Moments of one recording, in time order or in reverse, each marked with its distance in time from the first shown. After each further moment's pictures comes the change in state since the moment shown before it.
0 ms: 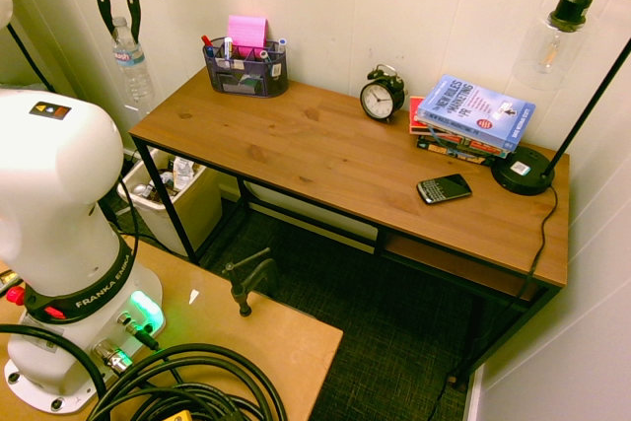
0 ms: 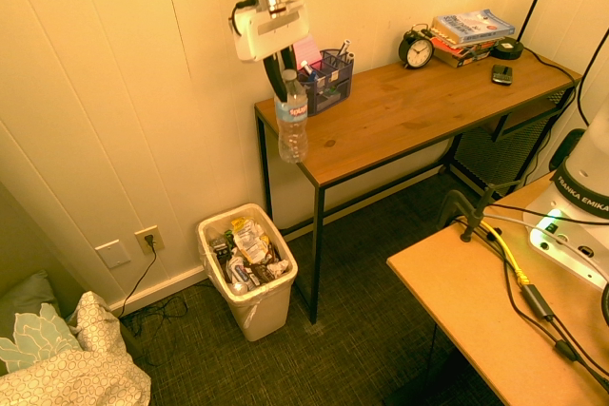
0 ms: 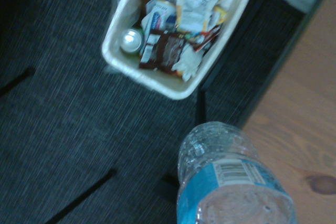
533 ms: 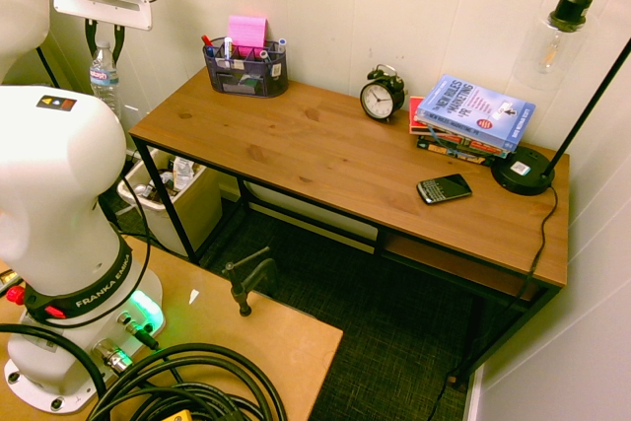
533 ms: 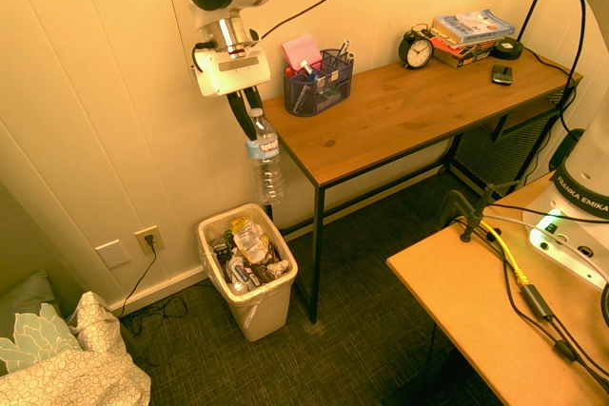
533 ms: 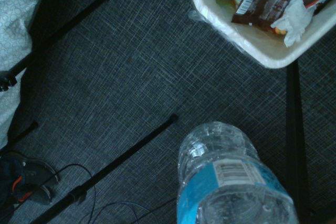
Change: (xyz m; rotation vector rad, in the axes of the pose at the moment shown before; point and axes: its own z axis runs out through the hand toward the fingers) arm 0.028 -0.087 0.038 -0.018 -0.215 -0.132
